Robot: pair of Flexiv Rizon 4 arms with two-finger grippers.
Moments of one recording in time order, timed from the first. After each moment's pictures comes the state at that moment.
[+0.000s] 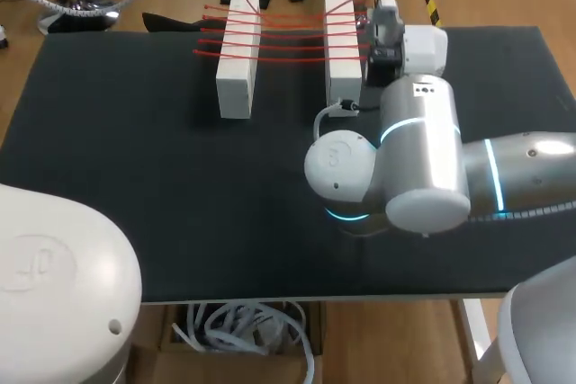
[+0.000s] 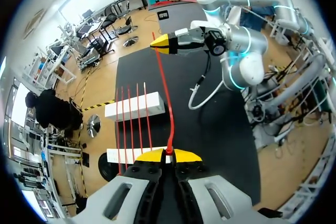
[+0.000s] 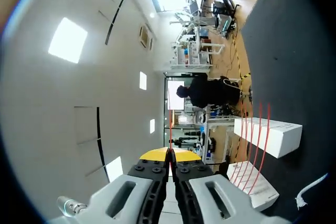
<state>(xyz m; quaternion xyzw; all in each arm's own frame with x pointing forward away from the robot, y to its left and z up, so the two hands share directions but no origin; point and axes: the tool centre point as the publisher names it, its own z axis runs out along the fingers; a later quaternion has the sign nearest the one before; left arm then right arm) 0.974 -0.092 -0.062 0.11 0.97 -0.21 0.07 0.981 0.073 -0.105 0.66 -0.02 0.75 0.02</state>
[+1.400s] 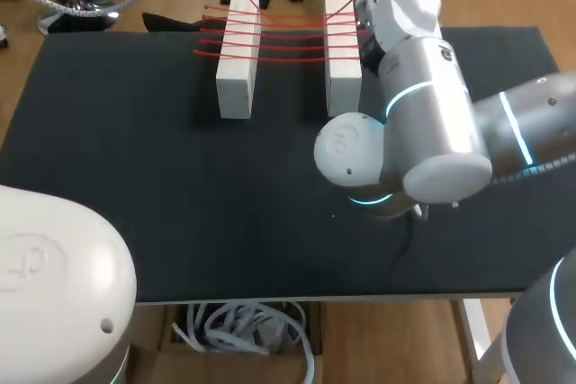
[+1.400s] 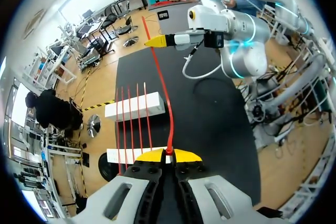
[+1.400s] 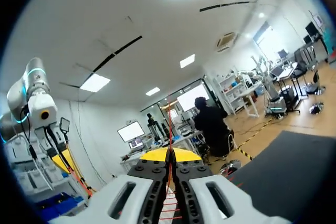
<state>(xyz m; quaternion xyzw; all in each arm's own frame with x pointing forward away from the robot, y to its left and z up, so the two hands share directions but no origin) 0.974 -0.092 -0.063 0.11 0.97 -0.21 0.07 0.990 0.094 -0.082 0.54 0.37 0.66 0.37</state>
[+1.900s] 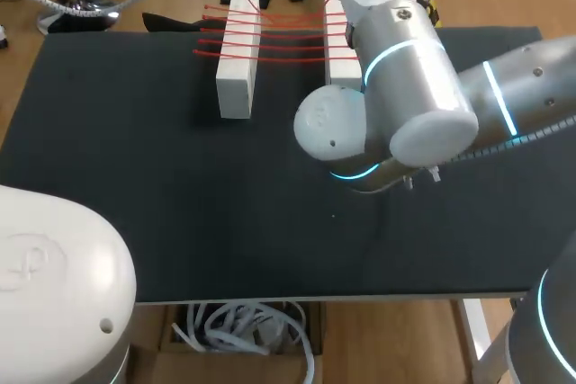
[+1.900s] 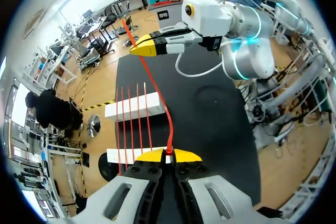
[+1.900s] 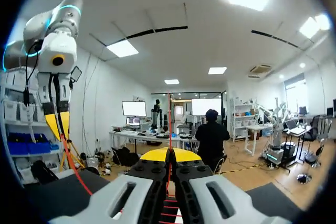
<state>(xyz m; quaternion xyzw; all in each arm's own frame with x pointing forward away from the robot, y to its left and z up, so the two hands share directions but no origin) 0.974 -0.093 -0.063 0.11 0.97 -0.21 0.07 1.012 0.139 -0.056 0.42 0.52 0.57 0.48</state>
